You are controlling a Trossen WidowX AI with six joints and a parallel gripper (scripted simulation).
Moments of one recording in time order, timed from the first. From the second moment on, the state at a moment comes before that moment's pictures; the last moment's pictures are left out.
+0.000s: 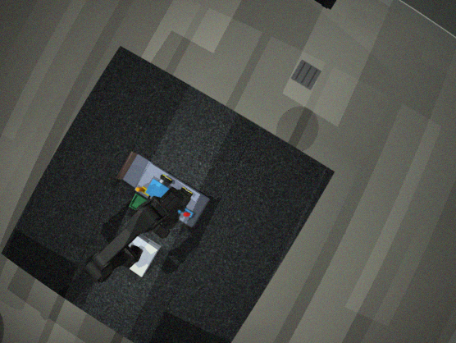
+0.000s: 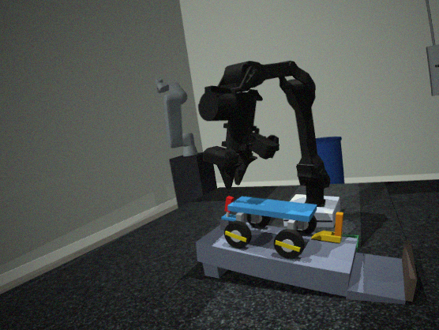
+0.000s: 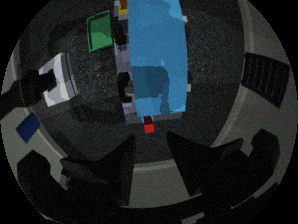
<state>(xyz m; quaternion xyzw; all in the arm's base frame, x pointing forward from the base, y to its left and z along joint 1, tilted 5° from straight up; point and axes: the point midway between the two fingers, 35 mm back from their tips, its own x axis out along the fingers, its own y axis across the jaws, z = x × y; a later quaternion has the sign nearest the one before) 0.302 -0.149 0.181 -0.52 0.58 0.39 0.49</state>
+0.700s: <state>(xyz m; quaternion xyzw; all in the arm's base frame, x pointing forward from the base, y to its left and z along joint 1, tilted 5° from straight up) 0.304 -0.156 0.167 -0.53 0.57 0.40 0.48</state>
